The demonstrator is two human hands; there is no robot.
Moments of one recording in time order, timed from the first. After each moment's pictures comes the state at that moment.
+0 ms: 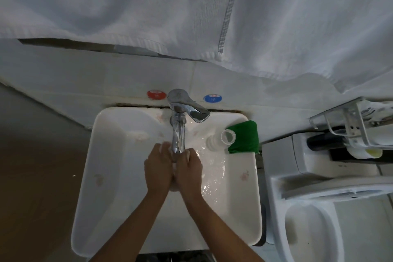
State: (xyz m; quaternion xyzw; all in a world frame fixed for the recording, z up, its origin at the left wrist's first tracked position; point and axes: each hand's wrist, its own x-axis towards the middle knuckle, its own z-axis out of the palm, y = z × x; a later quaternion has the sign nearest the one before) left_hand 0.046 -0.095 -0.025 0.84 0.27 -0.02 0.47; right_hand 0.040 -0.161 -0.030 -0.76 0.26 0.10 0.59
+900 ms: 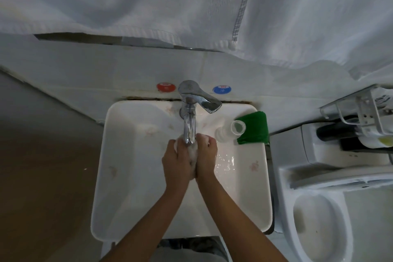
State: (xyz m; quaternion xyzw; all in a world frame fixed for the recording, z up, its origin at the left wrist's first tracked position) left_hand 0.032 -0.110 -0.017 0.75 0.32 0.01 0.57; right_hand 0.057 -0.163 -0.027 -0.66 0.35 0.07 0.65
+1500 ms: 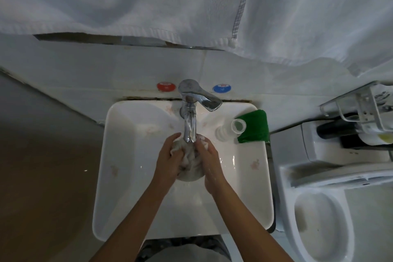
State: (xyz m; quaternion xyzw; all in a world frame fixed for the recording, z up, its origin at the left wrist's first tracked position) left_hand 0.031 -0.071 -0.026 0.72 0.21 -0.13 0.65; right_hand 0.039 -0.185 -0.018 -0.62 0.28 0.19 0.70
